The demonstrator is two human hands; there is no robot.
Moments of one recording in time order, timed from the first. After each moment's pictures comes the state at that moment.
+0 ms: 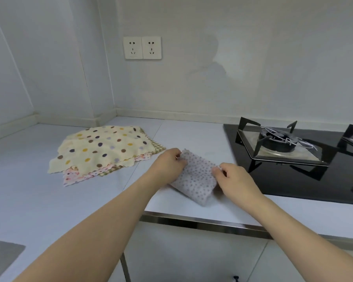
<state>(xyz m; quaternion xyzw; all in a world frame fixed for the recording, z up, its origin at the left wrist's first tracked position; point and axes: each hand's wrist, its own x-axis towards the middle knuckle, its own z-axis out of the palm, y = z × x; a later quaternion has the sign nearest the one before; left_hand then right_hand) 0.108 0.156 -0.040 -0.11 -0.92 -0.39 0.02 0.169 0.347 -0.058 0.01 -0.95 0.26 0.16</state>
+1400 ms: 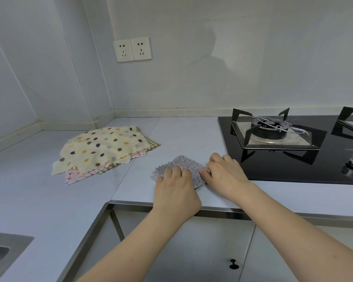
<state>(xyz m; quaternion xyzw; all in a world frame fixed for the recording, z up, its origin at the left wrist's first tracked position) 0.212 0.196 -0.064 -0.16 -0.97 -0.01 0.18 0.175 0.350 -0.063 0.06 -0.99 0.04 0.12</state>
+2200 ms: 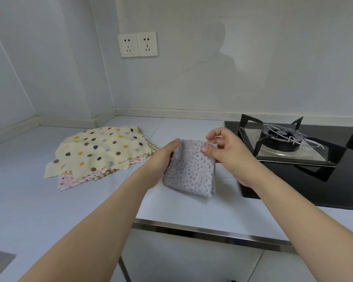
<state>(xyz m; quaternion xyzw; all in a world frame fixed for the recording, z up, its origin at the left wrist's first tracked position) 0.102 0.165 -0.020 -0.04 -0.74 -0.66 -0.15 0.137 0.354 -0.003 0.10 -0.76 0.63 0.08</state>
